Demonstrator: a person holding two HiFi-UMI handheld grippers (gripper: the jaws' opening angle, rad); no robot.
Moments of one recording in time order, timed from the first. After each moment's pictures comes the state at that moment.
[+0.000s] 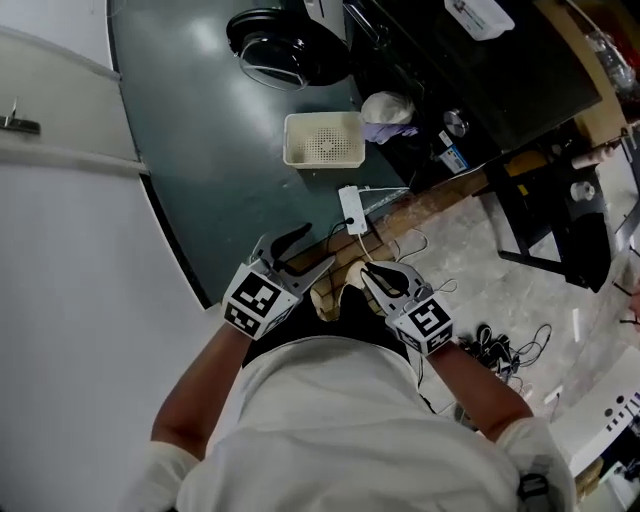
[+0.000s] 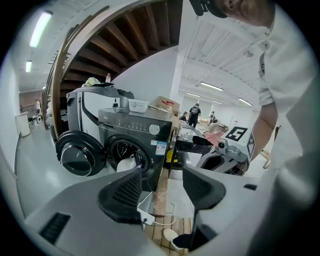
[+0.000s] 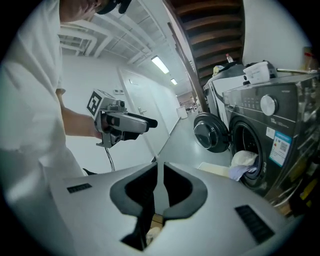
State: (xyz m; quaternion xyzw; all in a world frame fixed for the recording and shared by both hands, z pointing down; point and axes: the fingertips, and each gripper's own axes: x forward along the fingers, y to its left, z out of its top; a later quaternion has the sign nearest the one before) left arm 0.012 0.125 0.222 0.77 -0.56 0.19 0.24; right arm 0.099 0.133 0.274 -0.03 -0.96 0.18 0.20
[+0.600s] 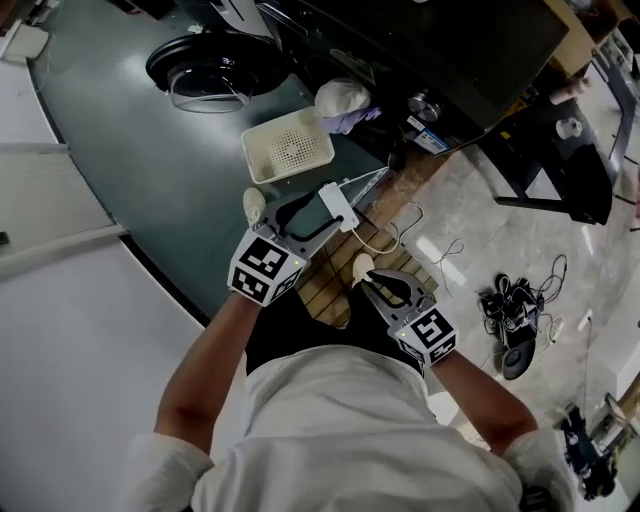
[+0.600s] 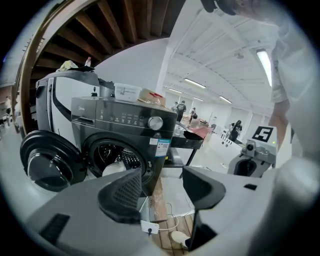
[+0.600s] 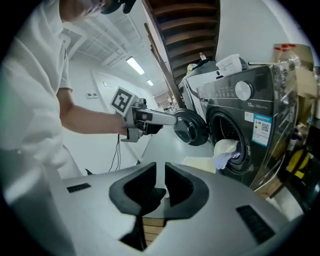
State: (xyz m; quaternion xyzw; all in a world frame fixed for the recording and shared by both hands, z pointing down) left arm -0.018 0.001 0.287 0.83 -0.45 0.21 0.25; right arm 0.086 0.105 0.305 0.09 -0.94 0.24 0.22
